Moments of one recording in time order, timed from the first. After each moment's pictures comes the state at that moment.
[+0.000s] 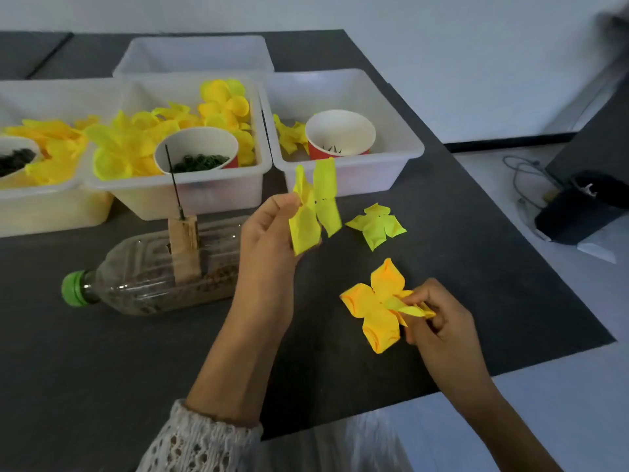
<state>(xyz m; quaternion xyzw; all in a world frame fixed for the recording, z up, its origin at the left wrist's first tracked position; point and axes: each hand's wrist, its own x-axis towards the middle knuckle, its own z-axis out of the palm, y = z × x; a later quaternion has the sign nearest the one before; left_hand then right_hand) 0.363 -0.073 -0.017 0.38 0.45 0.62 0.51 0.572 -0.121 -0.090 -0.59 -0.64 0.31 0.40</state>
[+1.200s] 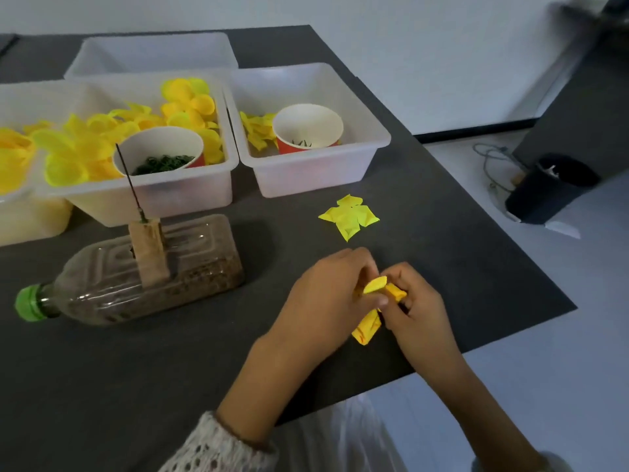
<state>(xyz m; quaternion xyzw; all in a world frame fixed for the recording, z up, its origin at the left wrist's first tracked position) 0.415 -0.090 -0.045 0.78 0.50 0.22 0.30 0.568 -0.118 -0.091 -0.59 -0.61 0.32 0.42</state>
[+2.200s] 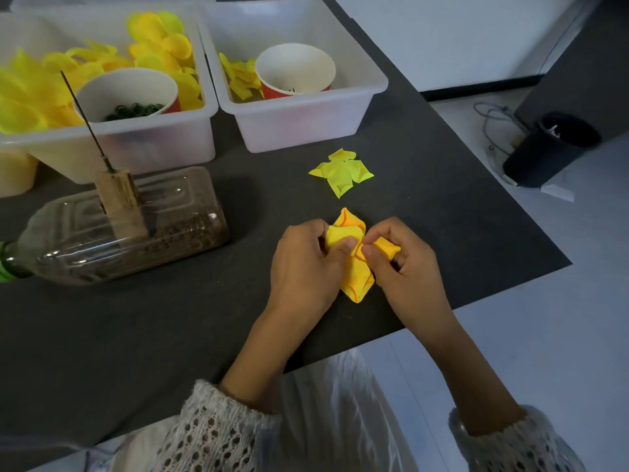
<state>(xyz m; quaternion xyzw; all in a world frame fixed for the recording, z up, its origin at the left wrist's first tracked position) 0.423 -0.101 -0.073 0.60 0.64 0.32 0.35 0.566 -0.119 -0.092 -0.58 -0.64 0.28 0.42</state>
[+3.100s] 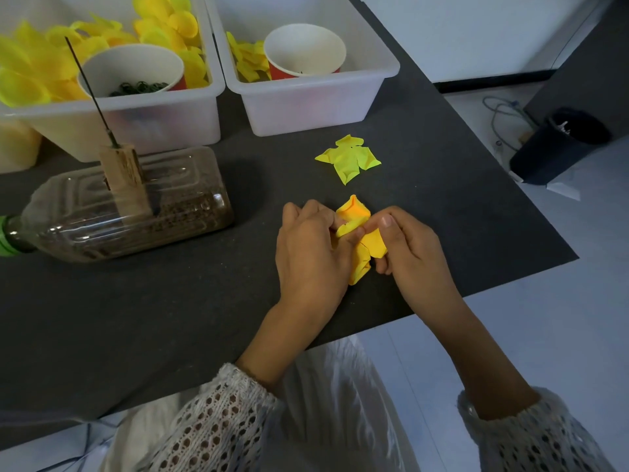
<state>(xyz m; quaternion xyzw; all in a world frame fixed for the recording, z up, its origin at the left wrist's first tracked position) 0.432 -0.106 -0.089 0.63 0.65 0.36 0.22 0.565 -0.118 -0.081 -0.58 -0.64 0.31 0.39</state>
